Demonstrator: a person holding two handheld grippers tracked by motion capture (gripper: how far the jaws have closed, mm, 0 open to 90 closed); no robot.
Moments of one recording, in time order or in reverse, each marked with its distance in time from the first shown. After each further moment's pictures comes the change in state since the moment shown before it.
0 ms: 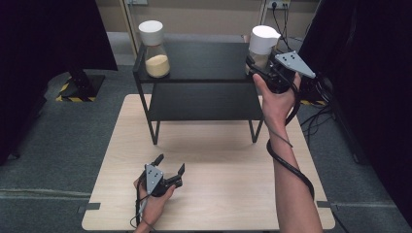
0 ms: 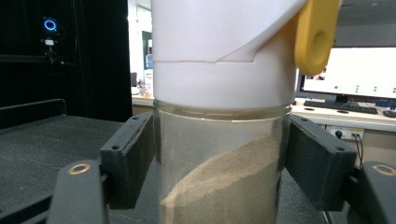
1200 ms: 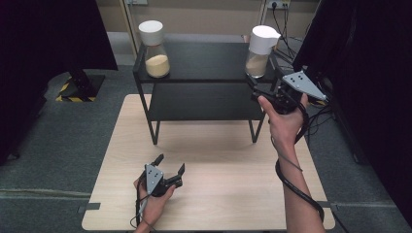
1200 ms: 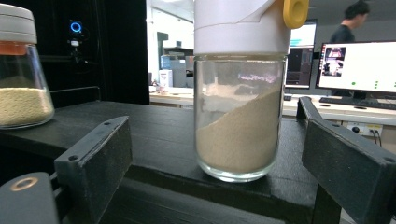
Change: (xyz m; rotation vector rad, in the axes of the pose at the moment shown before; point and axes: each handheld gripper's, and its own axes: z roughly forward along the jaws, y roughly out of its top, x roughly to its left) left arm -0.001 0.000 0.000 0.000 0.002 0.002; right arm -0.004 -0.018 -0.051 -0.004 0.065 0.016
